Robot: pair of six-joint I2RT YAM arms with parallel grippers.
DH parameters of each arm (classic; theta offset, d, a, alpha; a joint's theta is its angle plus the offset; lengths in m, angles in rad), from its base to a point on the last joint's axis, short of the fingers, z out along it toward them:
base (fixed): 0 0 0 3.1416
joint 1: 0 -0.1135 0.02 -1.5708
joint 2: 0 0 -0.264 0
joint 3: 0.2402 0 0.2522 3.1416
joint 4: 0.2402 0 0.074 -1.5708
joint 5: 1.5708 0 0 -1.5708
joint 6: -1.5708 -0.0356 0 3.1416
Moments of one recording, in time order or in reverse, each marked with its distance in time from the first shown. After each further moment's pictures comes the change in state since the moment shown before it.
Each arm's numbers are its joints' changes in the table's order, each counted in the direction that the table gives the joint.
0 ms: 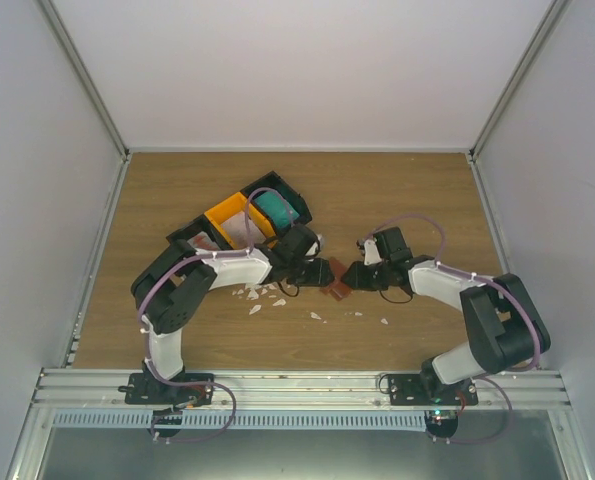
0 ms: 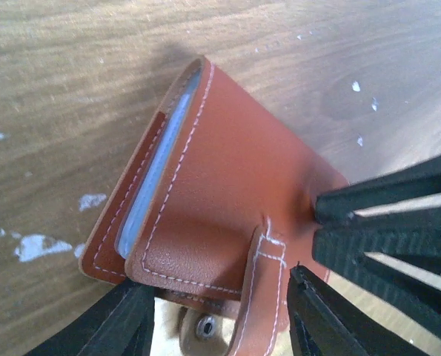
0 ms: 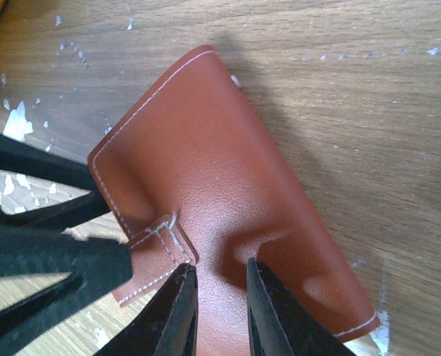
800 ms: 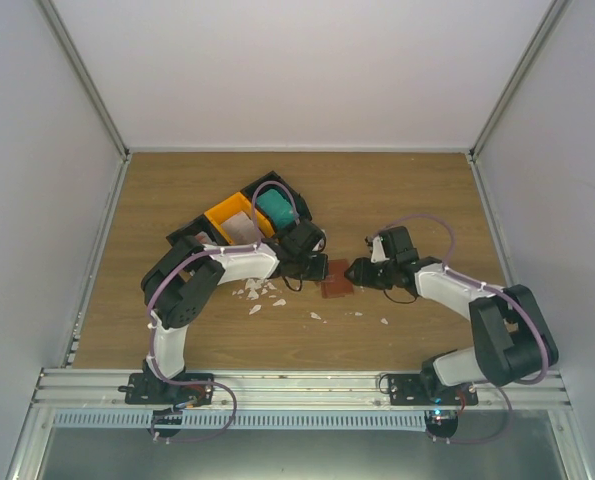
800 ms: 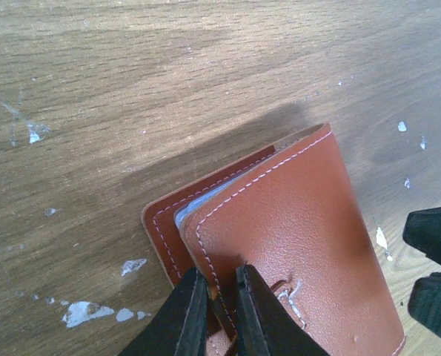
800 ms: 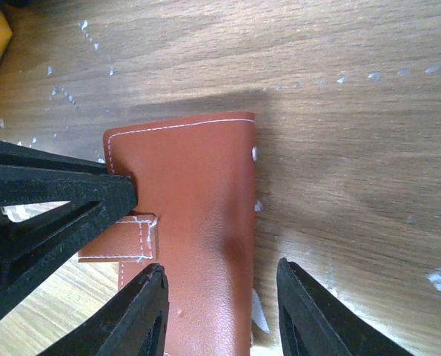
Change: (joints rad) left arm 0.000 -0.080 0.109 0.082 -0.123 -0.053; right arm 0.025 0.079 -0.020 0.005 0.065 -0.077
